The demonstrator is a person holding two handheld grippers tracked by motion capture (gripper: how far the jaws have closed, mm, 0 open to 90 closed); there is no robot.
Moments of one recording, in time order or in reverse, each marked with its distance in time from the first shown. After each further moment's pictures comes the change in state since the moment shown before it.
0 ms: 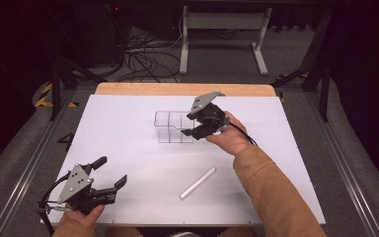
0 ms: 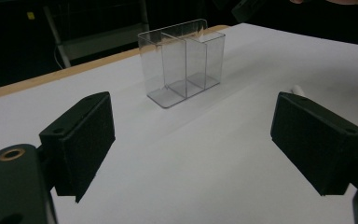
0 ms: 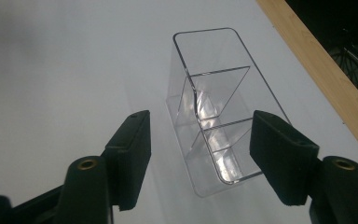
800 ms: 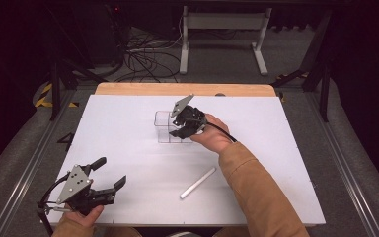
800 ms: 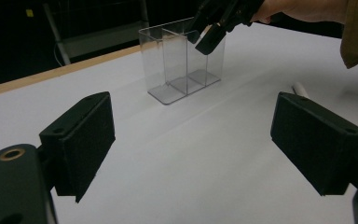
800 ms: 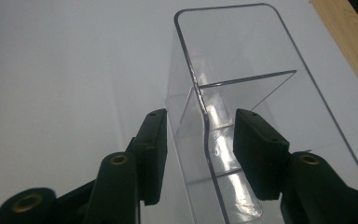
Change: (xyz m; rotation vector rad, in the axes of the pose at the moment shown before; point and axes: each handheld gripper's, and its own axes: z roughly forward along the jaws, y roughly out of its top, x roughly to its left) left arm 0.001 -0.003 -0.001 0.006 -0.001 -0.005; right arm -0.003 0.012 0.064 0.117 0.040 -0.035
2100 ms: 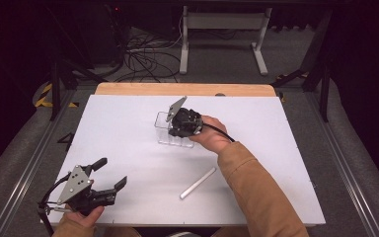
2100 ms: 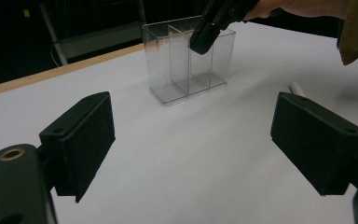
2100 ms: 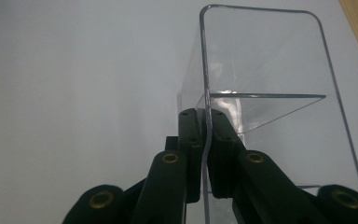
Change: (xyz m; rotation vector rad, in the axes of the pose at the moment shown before) left arm -0.001 -0.001 0.000 0.002 -0.012 0.002; right arm 0.010 0.011 0.002 0.064 0.023 -0.063
